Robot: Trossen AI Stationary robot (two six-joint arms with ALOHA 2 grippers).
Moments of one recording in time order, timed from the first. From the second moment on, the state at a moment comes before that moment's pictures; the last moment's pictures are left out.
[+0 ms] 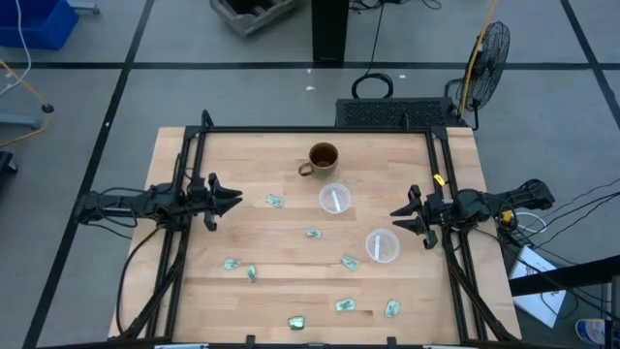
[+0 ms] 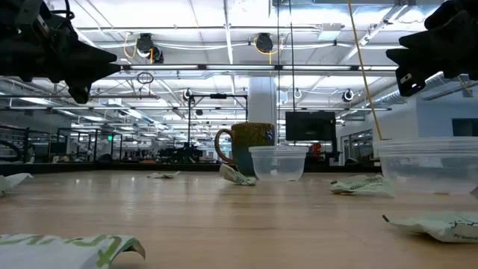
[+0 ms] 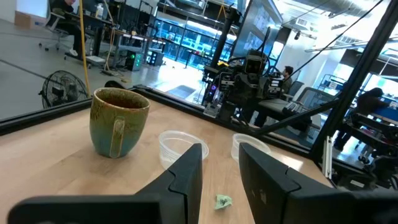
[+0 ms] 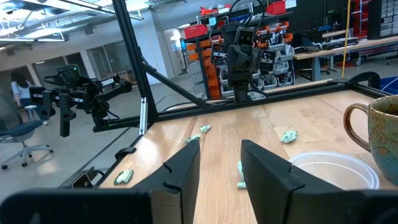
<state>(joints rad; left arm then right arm) -0.04 0.01 0.01 0.06 -0.18 -0.32 0.26 0.00 0.02 0.04 0.13 0.22</state>
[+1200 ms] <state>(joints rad) -0.04 0.01 0.01 0.06 -0.29 -0.32 0.25 0.00 0.02 0.04 0.13 0.22</state>
